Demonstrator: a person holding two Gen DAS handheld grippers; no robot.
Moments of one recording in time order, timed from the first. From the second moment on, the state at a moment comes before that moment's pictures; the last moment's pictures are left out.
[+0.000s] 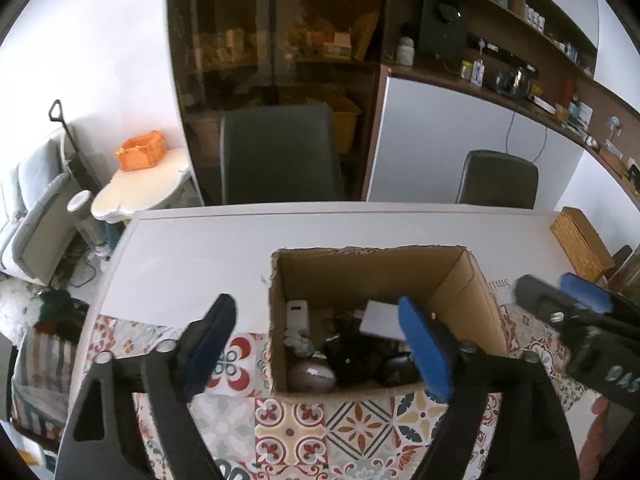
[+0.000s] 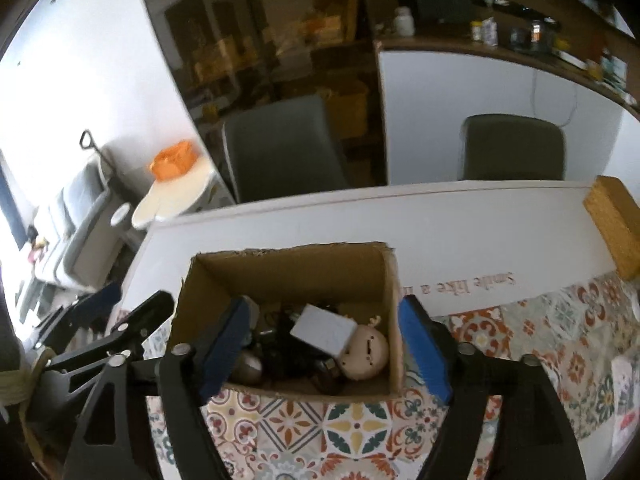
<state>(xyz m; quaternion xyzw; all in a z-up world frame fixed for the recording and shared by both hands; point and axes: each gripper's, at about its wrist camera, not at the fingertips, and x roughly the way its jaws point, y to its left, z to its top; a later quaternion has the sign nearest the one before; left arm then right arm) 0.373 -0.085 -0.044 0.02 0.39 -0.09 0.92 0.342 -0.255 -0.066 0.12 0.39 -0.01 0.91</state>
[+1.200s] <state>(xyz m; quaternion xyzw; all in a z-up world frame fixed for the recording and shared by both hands) 0.143 -0.051 0.046 0.04 0.21 -0.03 0.98 0.094 -0.235 0.021 0.09 0.20 -0.02 0.97</state>
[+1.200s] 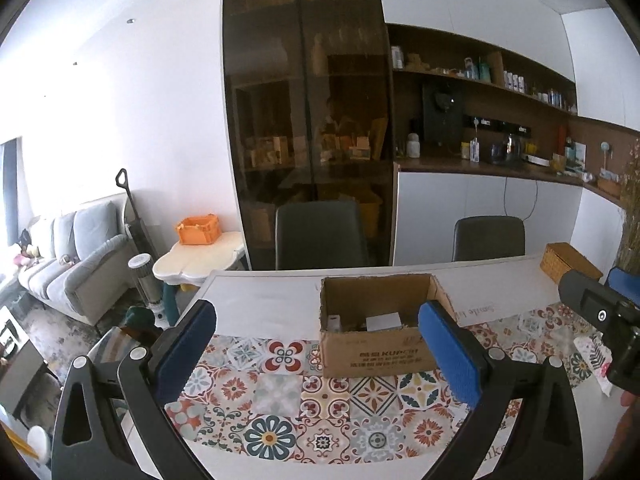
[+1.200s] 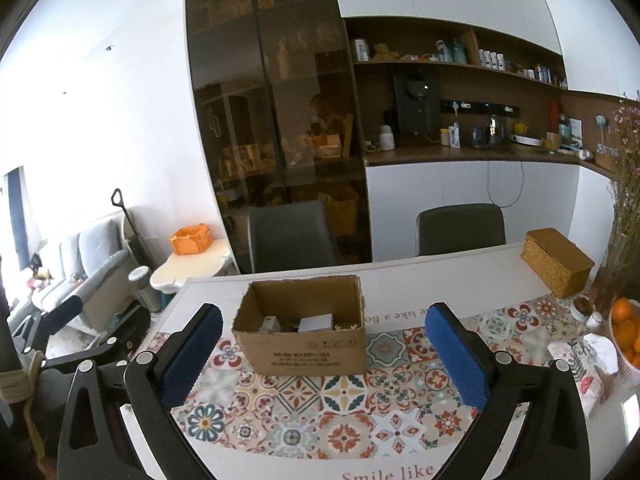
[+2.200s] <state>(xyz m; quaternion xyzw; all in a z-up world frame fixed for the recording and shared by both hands) 0.118 -0.041 0.057 0.03 0.18 -0.01 0.98 0.073 -0.230 0.030 0.09 0.19 -0.02 0.98</state>
